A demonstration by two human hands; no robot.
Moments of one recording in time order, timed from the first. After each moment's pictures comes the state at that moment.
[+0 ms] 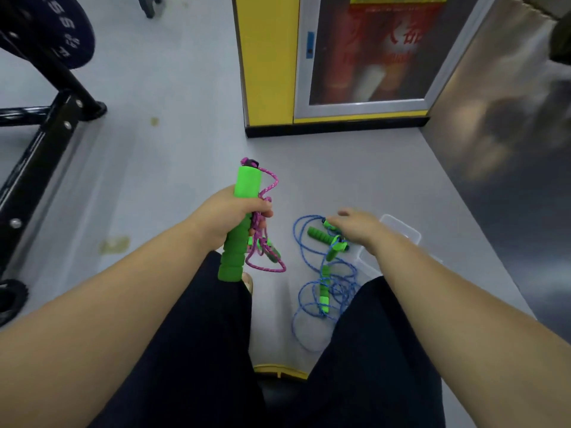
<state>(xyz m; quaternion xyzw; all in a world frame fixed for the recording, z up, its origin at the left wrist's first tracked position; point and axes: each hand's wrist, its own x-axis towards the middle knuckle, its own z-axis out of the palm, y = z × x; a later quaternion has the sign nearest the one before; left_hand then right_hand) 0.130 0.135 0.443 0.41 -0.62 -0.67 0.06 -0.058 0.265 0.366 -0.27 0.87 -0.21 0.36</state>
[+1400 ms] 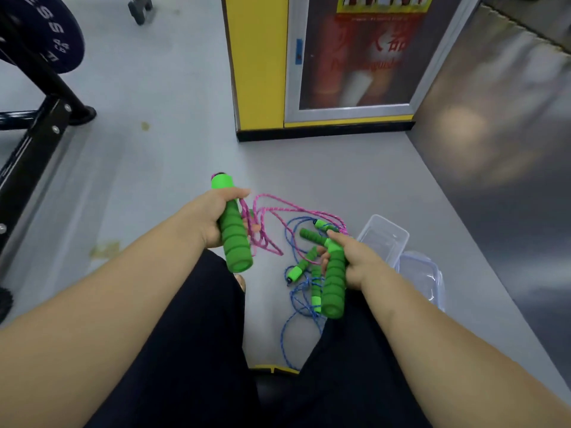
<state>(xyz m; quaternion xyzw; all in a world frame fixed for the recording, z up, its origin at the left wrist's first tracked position) 0.131 0.131 0.439 0.50 -0.39 -0.78 0.05 -0.019 0.304 0.343 0.18 0.54 -0.60 0.56</state>
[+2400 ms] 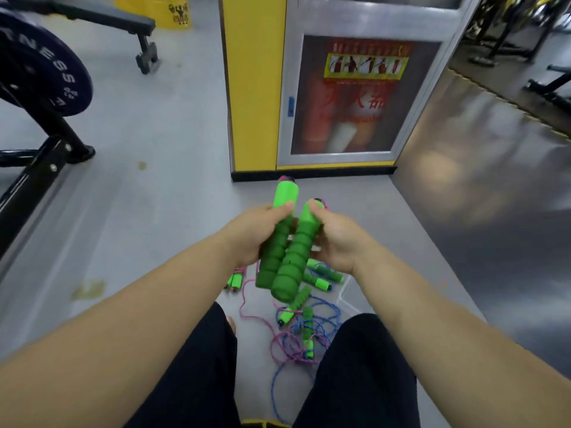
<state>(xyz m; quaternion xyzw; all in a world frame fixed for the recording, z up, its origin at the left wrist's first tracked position) 0.088 0.160 0.489 0.32 -0.53 -0.78 0.05 -0.025 0.249 0.463 -0.09 0.60 -0.60 0.52</state>
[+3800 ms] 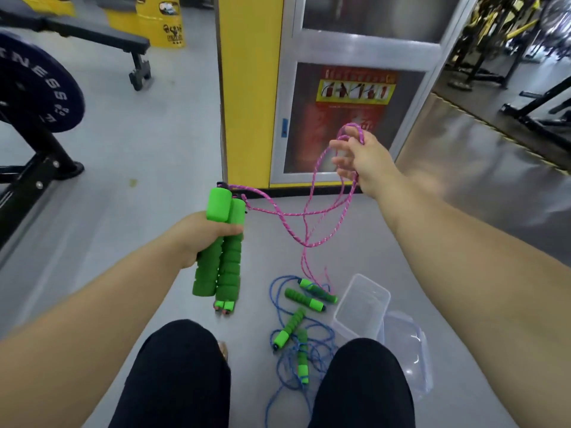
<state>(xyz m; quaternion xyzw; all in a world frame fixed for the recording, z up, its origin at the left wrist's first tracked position) 0.115 0.067 0.479 0.41 -0.63 -0.65 0.09 -0.136 0.196 0.553 -0.21 0.72 -0.62 0.23</state>
